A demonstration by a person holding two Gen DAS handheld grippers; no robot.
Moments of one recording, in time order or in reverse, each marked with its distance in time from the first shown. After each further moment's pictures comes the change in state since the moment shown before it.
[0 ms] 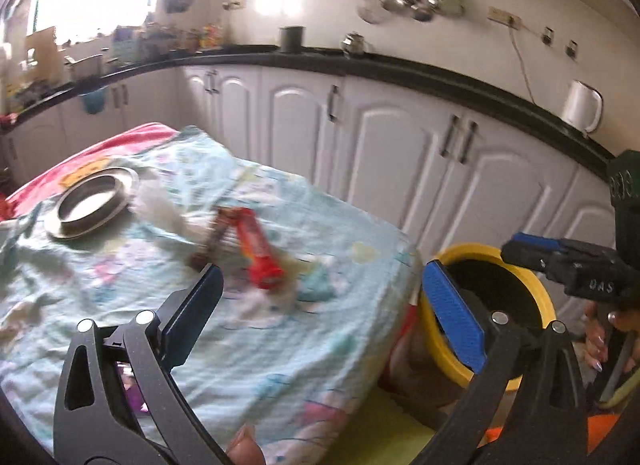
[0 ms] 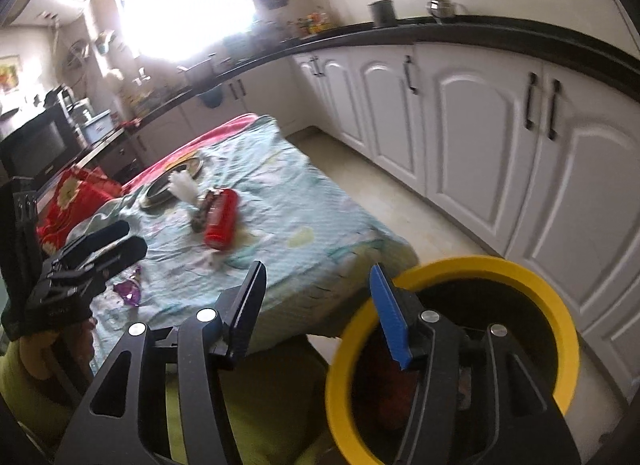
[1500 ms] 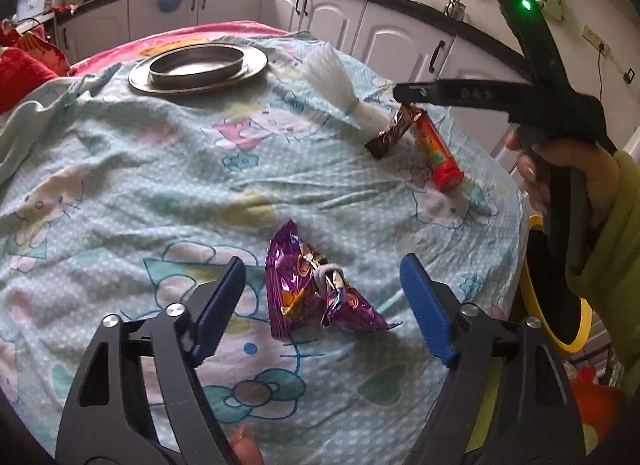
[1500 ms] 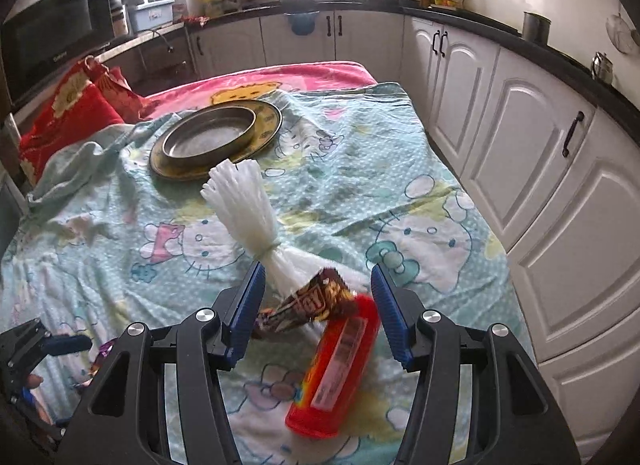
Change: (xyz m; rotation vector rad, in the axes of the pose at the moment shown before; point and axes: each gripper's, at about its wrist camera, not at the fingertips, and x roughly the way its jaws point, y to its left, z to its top) left arm -0.005 0.138 -0.074 -0.246 0.231 0.109; right arm 0.231 0.165 0.095 -0.398 0.197 0.081
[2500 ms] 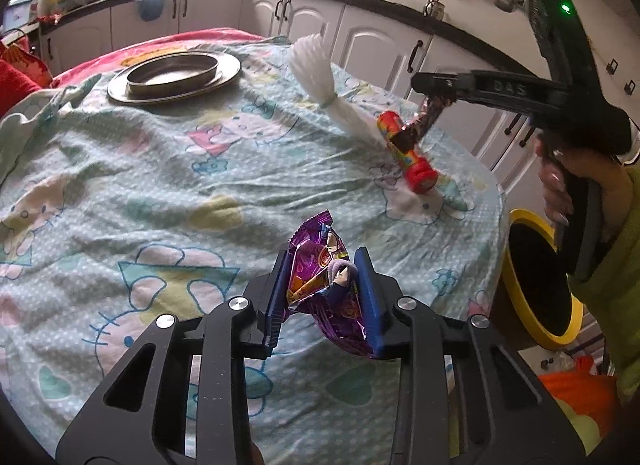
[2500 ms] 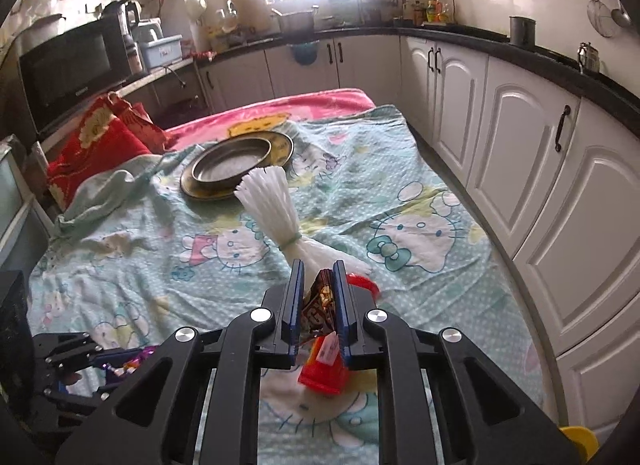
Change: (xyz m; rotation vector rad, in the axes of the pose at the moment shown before) left arm -0.006 -0.016 0.000 0.041 -0.029 -0.048; right arm -0.061 -0.009 -0.025 0.075 -0.114 0.072
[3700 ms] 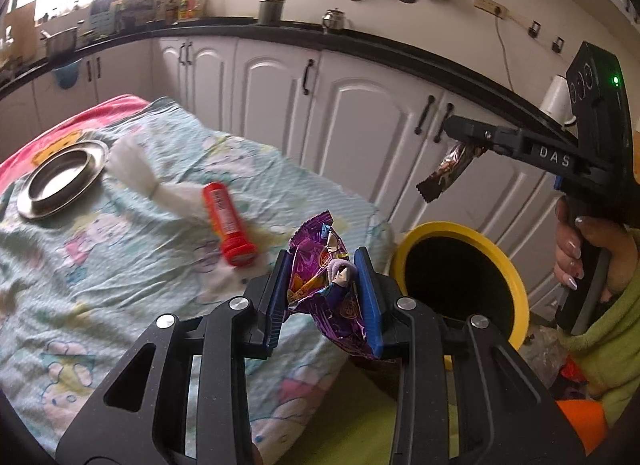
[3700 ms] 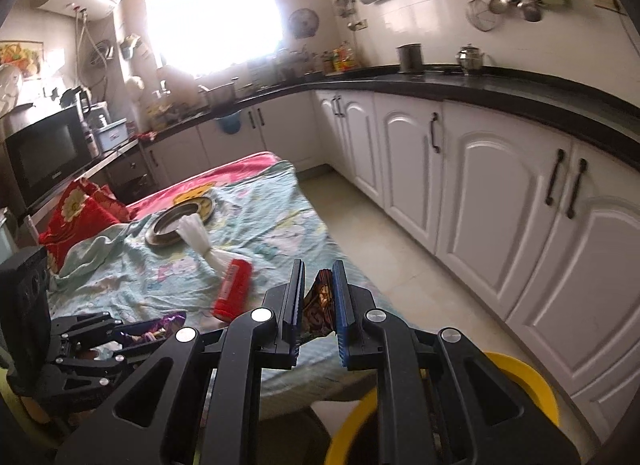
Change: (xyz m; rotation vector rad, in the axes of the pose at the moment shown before) left arm -0.005 -0.141 0.039 0.226 -0.076 -0.184; right arm -0.178 -0.089 -0.079 0.211 -0.218 -0.192
